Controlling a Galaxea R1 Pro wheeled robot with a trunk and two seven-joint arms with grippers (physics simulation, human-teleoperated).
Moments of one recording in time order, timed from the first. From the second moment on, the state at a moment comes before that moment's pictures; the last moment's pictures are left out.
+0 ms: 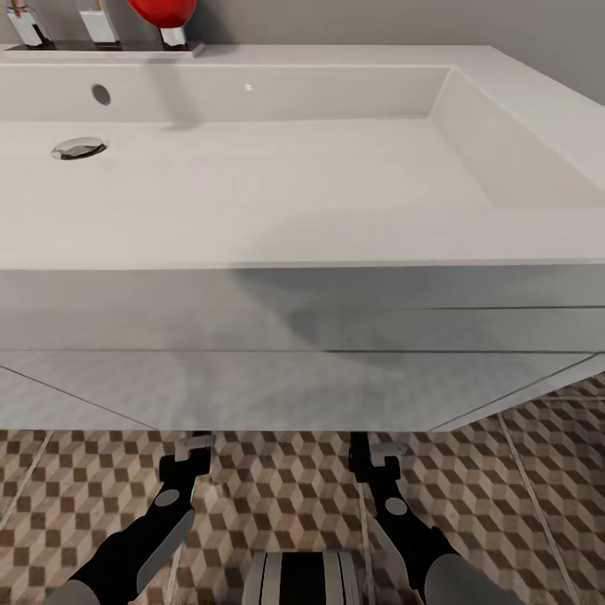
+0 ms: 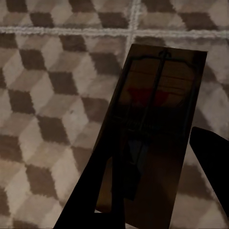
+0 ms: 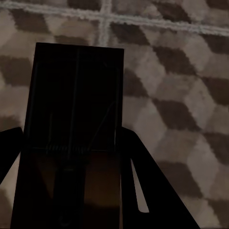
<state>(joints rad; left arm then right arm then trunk) -0.48 0.19 -0.54 -0.87 0.51 -0.02 0.51 -0.61 0.10 0.18 -0.38 0.03 -0.27 -0.23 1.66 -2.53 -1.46</state>
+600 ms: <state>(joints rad) -0.48 0.18 -0.52 -0.87 0.52 -0.02 0.51 -0.61 0.10 0.19 -0.38 0.03 -0.27 -0.23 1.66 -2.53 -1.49</state>
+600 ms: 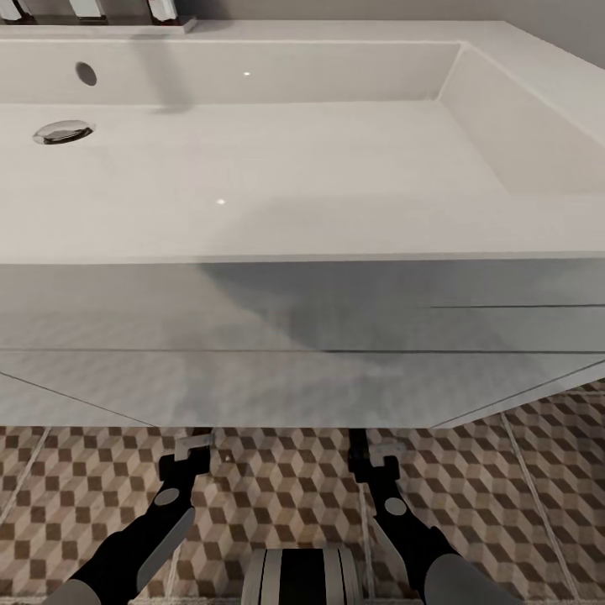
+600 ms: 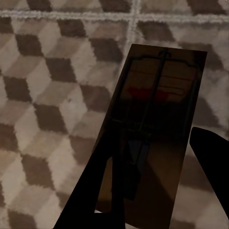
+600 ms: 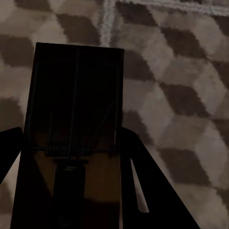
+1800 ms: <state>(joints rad) -0.48 0.18 -0.52 -0.87 0.51 -0.02 0.48 -0.61 0.10 0.20 -0.38 0.03 -0.26 -0.23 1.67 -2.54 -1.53</state>
